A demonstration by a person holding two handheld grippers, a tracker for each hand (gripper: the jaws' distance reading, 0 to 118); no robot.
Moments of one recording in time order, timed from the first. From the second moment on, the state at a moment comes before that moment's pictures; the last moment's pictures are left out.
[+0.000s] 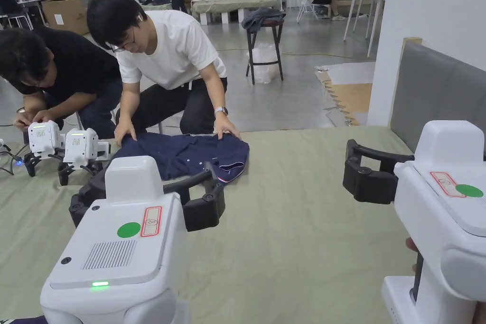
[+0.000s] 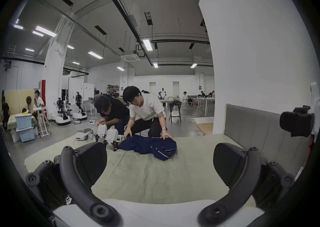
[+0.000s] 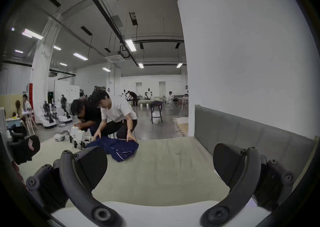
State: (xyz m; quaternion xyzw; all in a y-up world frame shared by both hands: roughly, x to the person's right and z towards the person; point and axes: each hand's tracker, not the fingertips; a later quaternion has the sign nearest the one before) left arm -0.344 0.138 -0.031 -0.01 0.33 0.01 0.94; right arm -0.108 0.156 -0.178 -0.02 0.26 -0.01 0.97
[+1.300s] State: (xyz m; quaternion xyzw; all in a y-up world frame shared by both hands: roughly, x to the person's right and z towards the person) left arm -0.344 0.130 -0.033 -0.03 0.32 0.01 0.95; right arm -0.118 0.144 -0.171 -0.01 0.27 0.01 0.96
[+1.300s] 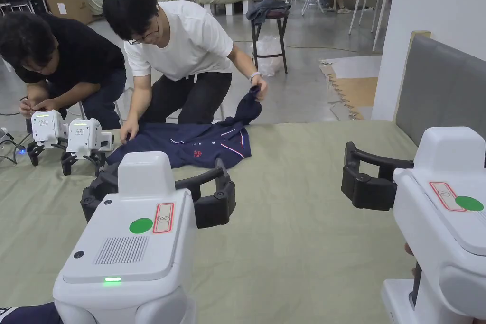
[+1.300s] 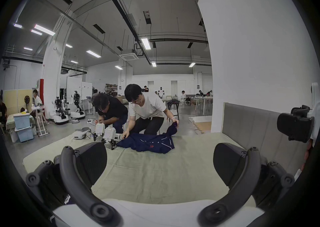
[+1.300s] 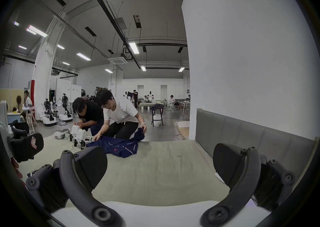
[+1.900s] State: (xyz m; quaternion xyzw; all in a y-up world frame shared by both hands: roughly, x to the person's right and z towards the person) left arm -0.343 0.131 -0.033 -0.02 0.32 0.01 0.95; right arm -0.119 0.143 -0.172 -0.01 0.27 0.00 0.96
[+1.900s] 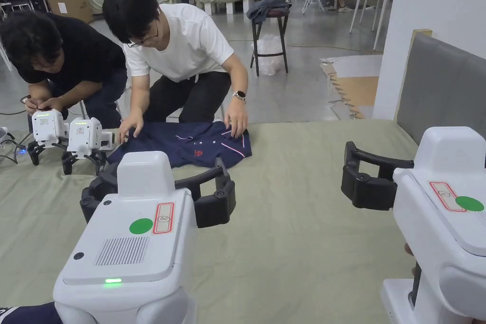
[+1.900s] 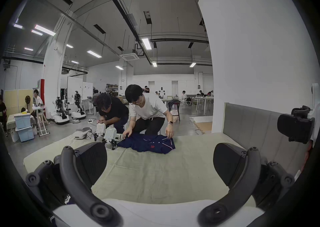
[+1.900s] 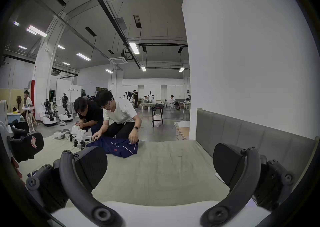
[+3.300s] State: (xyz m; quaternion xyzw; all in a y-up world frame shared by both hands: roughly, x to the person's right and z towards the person) left arm -0.338 0.132 -0.036 -0.02 0.32 0.01 0.95; right arm -0.117 0.140 -0.172 -0.02 0.28 0.00 0.96
